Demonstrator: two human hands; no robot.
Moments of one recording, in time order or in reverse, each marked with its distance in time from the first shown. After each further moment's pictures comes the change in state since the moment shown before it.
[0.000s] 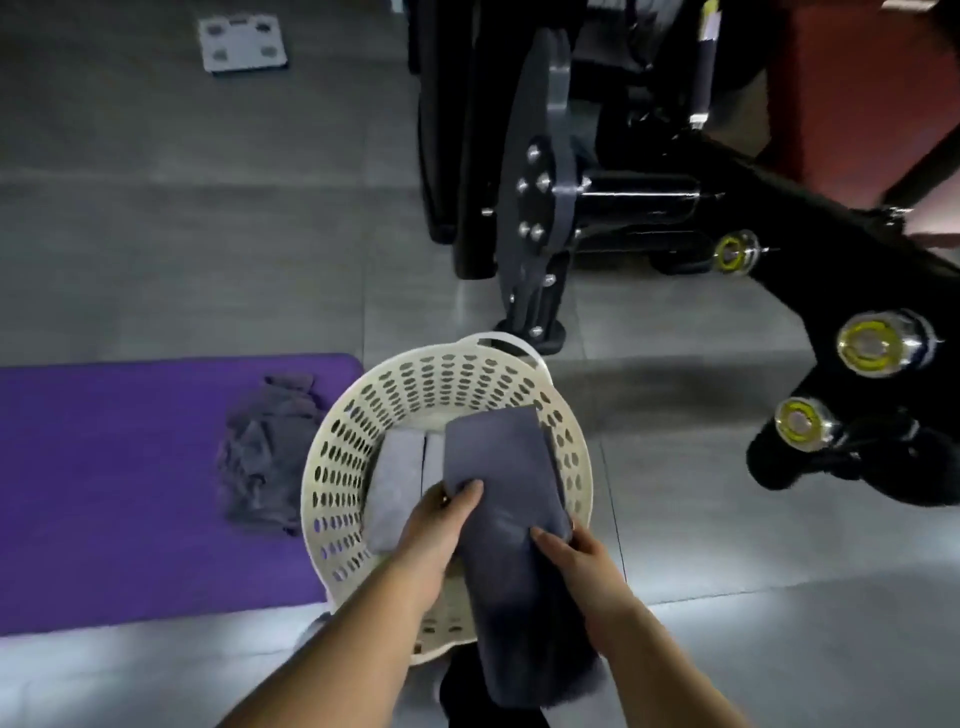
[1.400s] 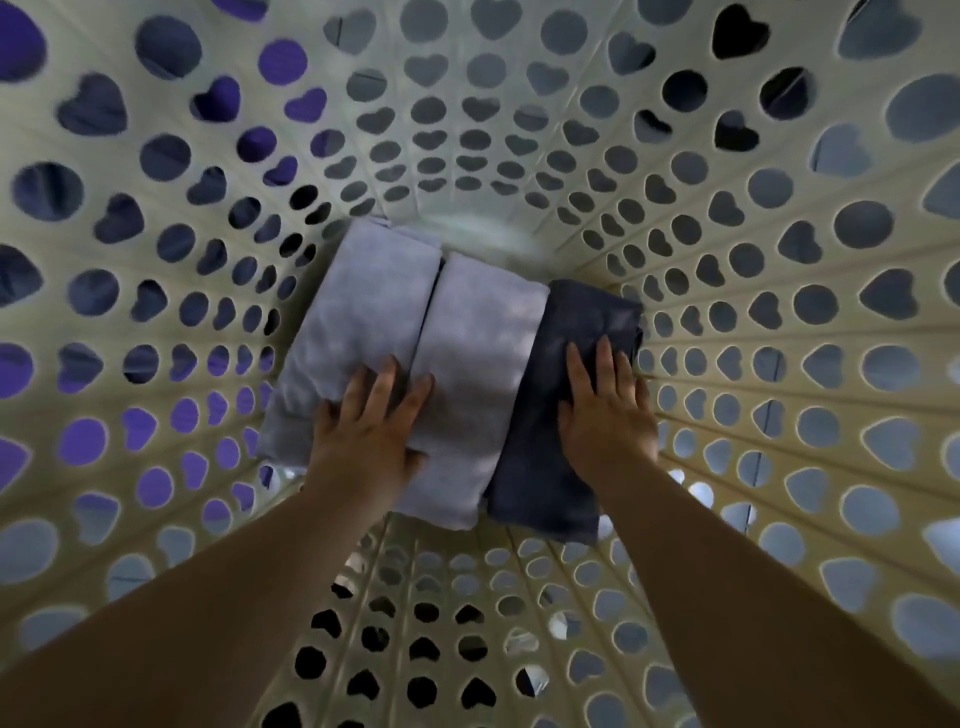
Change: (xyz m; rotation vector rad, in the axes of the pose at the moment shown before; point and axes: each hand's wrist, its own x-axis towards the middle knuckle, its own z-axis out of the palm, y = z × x) left_hand 0.367 -0.264 -0.073 1.438 0.183 0.249; right_hand 0.427 0.212 -0.014 -1.895 -0.031 -0.247
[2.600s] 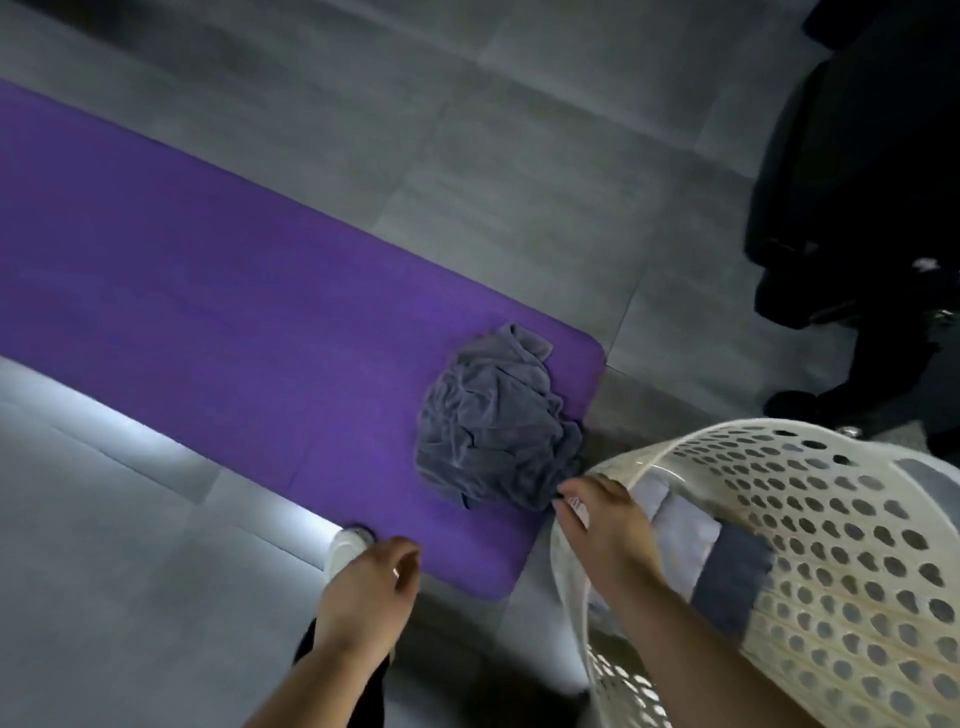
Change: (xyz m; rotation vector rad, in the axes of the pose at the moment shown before) left_hand -0.248 -0.251 -0.262 -0.629 0.165 -0.481; right_hand -0.183 -0.320 -0.268 0.352 0.387 -0.476
